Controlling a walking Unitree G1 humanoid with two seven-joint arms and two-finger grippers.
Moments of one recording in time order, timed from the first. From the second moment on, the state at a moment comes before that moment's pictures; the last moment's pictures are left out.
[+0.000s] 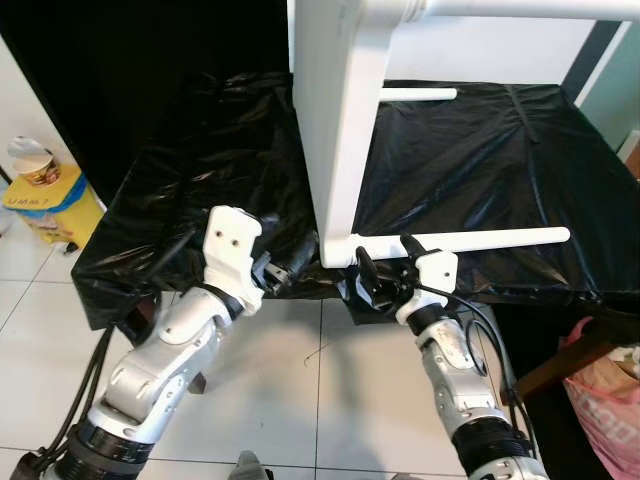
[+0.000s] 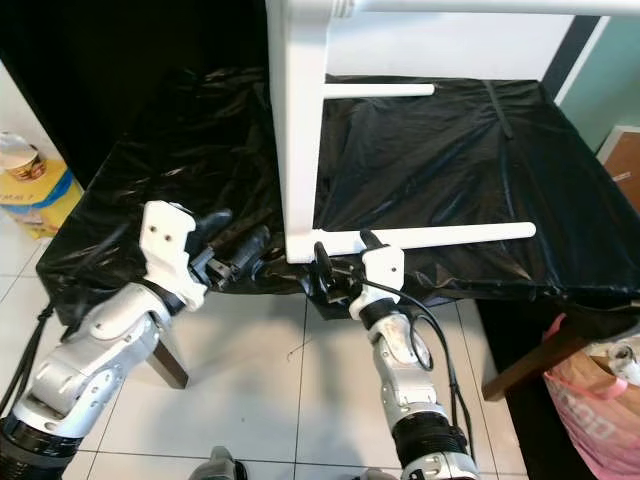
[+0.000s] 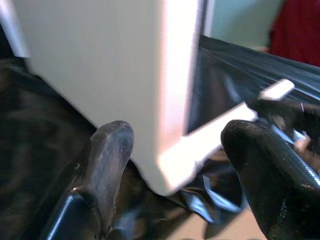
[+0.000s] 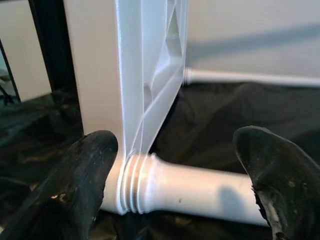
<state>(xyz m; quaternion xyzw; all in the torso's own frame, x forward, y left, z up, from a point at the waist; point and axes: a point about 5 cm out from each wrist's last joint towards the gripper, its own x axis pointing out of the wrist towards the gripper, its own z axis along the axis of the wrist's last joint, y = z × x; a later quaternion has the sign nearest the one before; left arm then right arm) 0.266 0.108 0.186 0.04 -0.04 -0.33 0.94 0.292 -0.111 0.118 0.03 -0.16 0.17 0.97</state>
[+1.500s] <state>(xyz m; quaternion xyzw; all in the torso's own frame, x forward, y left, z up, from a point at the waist) 0.358 0.052 0.162 0.03 0.05 -0.30 0.95 0.237 -0.147 0.138 0.01 -0.12 0.14 0.98</state>
